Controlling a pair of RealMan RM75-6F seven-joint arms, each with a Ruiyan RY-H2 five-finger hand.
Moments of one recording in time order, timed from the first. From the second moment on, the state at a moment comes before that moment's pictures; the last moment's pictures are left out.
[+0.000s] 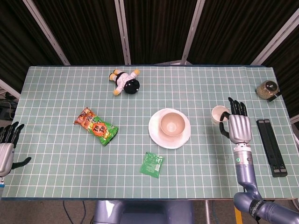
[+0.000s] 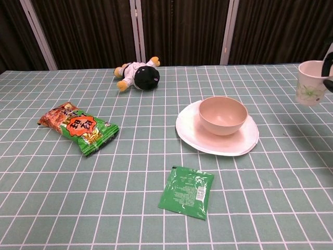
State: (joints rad) left arm -0.13 -1.14 -0.07 -1.60 1.38 1.41 0.14; right arm 0.46 -1.48 0.28 -1.39 -1.11 1.24 -0.28
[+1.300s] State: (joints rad) left arm -0.13 -1.14 -0.07 -1.57 1.37 1.41 0.12; right arm 0.32 -1.37 0.13 -1.42 -1.31 1.33 -0.17
